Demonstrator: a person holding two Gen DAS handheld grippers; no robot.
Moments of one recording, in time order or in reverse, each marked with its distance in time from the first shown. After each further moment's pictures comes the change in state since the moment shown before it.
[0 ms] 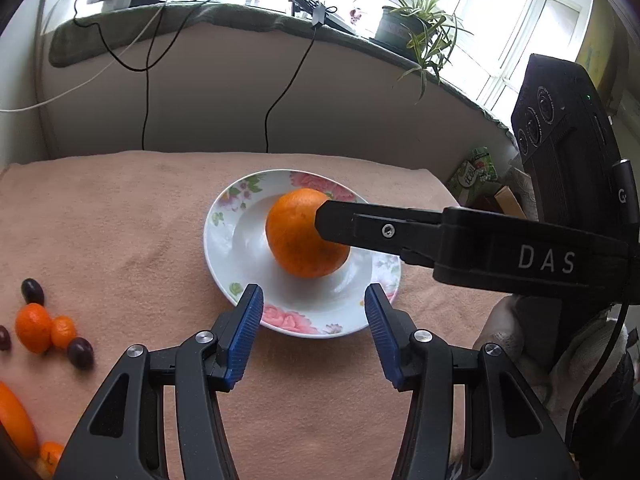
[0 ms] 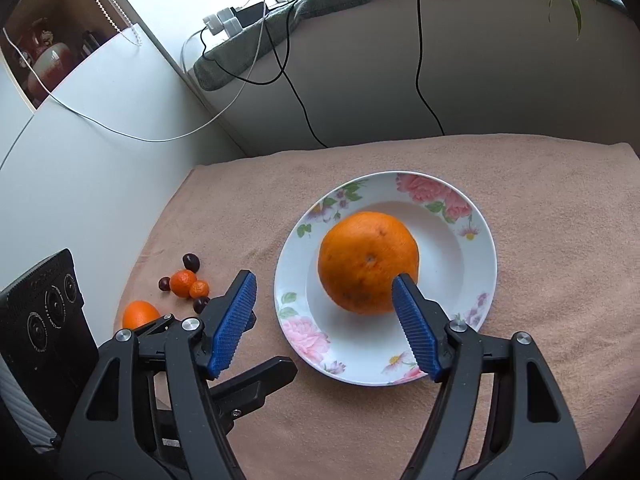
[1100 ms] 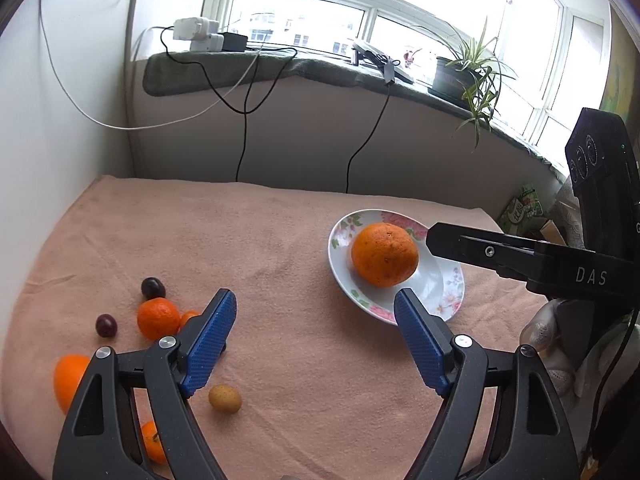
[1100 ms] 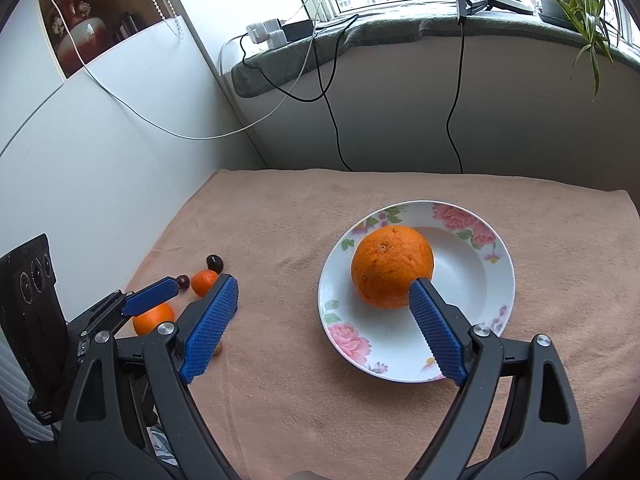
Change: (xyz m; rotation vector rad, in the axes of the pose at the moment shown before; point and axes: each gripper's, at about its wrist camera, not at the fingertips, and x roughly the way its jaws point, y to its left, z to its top) left arm -0.071 0.045 -0.016 -0.046 -0.151 0.213; right arm -0.009 0.049 -0.005 -0.132 -0.062 -0.019
